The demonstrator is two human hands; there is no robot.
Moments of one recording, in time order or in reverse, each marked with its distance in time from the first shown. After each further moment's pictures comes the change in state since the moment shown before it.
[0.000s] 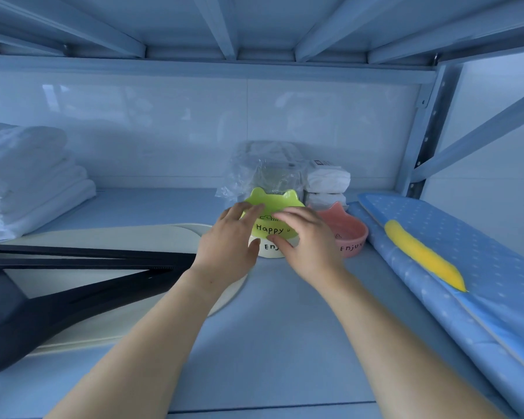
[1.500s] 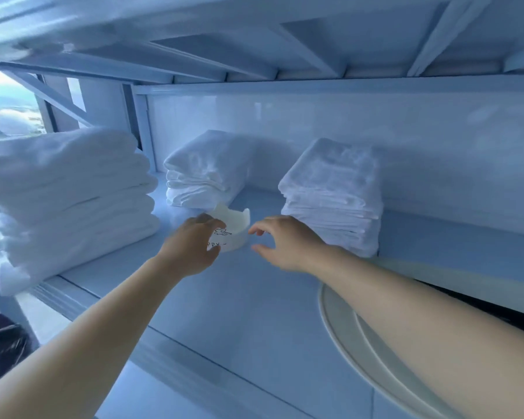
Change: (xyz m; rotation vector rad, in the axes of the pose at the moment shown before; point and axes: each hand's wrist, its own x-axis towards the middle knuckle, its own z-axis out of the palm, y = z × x) left_hand -0.211 -0.563 -0.296 0.324 -0.070 -0.555; right_hand 0.137 -0.492 0.374 0.164 -0.657 -0.423
